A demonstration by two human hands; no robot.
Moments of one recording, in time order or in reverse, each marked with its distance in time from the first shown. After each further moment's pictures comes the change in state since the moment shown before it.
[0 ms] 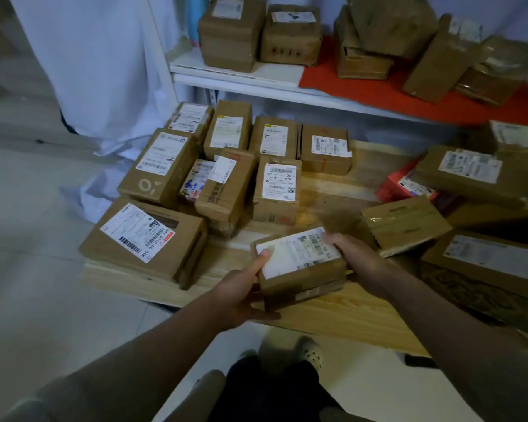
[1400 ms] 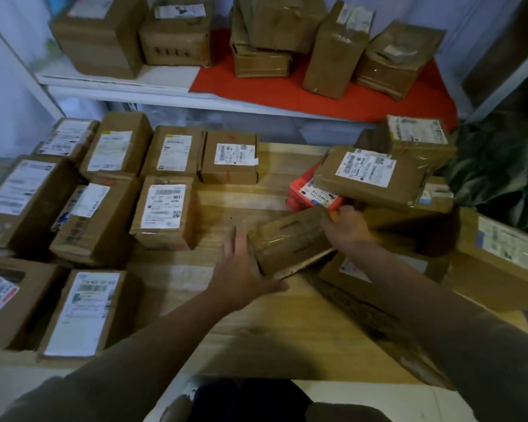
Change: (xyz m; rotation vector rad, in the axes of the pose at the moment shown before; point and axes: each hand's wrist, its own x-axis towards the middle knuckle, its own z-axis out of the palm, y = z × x) left_hand 0.126 0.017 0.204 1.097 0.278 0.533; right_hand 0.063 0.003 -0.212 -0.465 0.565 0.034
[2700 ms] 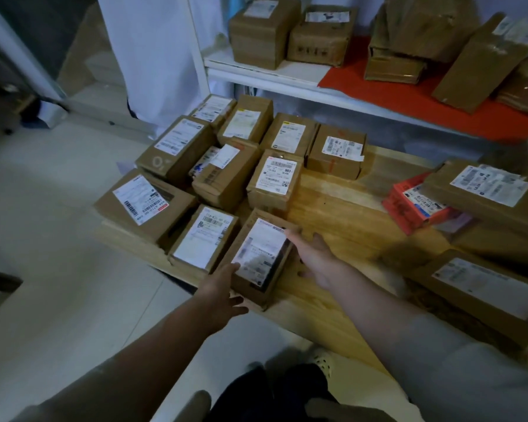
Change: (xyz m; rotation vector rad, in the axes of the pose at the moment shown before) left_hand -0.152 -0.104 -0.068 -1.159 0.346 -0.766; right_hand -0.134 -0.077 0.148 0.451 -0.701 0.030
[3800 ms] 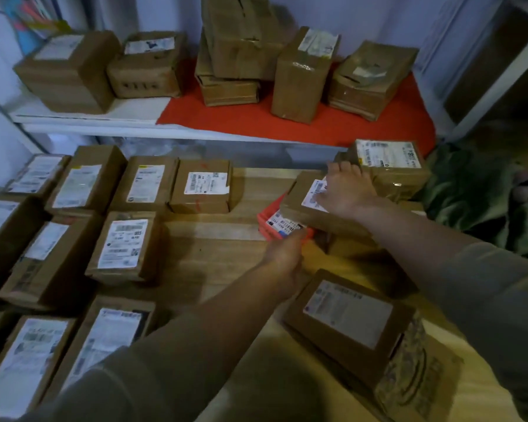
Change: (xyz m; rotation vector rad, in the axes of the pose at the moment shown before) left_hand -0.014 0.008 0.376 0.215 -0.352 0.059; right_hand 0.025 -0.089 -0.341 -1.159 0.712 -0.266
